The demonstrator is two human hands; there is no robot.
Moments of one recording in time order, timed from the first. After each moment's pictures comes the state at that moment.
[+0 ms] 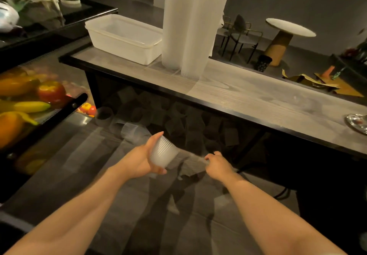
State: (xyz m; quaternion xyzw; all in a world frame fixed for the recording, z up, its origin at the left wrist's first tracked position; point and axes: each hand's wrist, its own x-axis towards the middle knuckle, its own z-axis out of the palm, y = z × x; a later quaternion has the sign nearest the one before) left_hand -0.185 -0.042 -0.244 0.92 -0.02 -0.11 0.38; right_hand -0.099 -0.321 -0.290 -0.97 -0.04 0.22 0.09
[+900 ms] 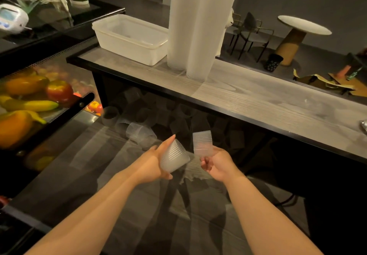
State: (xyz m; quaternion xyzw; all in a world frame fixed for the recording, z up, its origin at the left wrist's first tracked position) left_hand -0.188 -0.066 -0.233 0.91 0.02 -0.14 0.39; right_hand -0.115 -0.285 -0.231 -0.56 0.21 0.27 0.75
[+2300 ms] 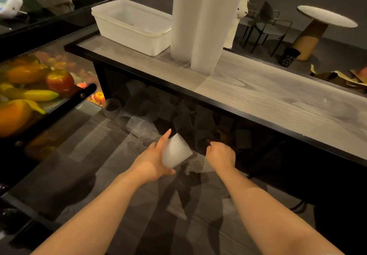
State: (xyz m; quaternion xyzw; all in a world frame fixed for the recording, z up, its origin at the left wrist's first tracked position) left_hand -0.176 -0.084 -0.245 0.92 0.11 -0.14 0.35; right_hand -0.070 -0.291 -0.277 -0.99 -0.05 0.08 0.10
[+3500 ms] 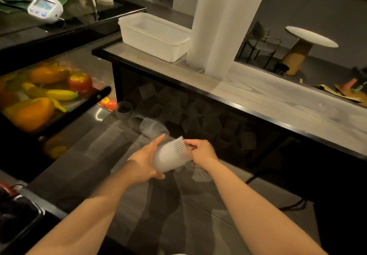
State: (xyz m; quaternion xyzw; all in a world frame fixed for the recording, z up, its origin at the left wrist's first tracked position) left_hand -0.224 -0.016 -0.256 0.91 0.07 -0.09 0.40; right_hand -0.134 -0.207 -0.240 -0.89 -0.06 0.20 0.42
